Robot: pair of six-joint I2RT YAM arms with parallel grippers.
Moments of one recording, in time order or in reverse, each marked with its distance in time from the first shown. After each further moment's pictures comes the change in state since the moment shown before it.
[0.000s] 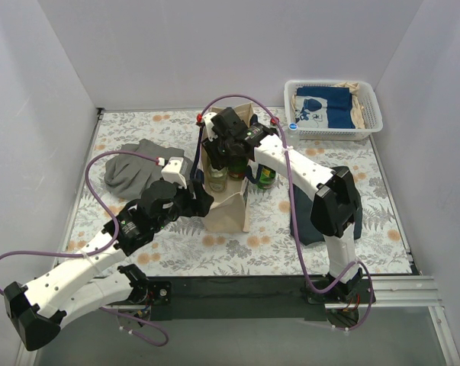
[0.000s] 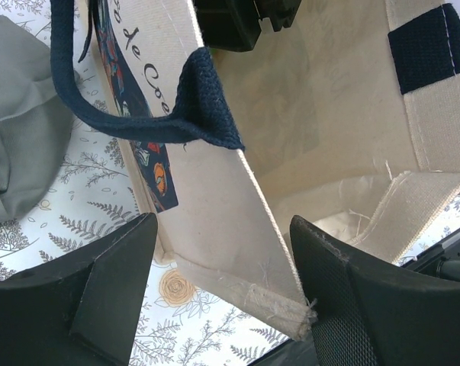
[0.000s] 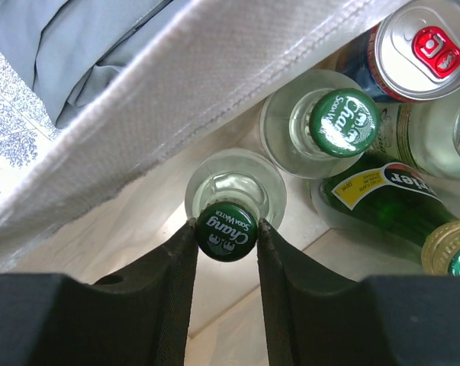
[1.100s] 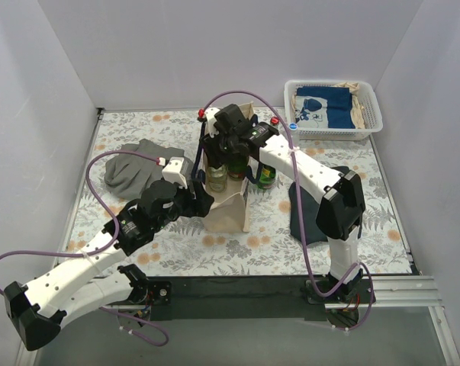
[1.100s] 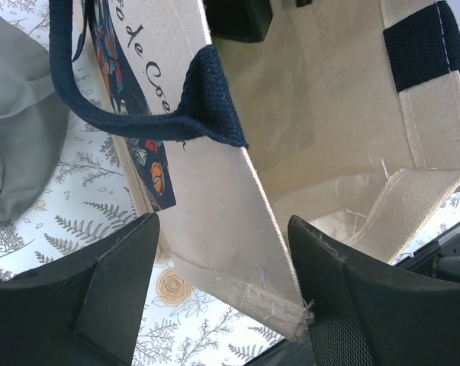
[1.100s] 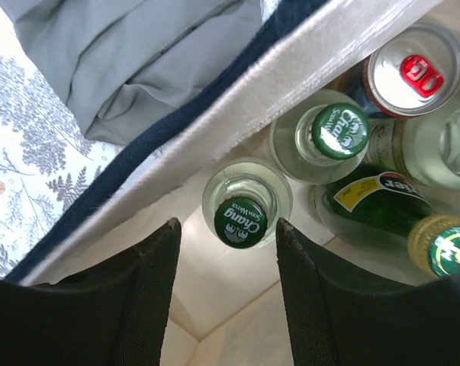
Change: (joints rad) left arm 0.000 0.002 0.000 0.003 0.016 0.000; right arm -0.005 -0.059 -0.030 0.051 -0.033 0.007
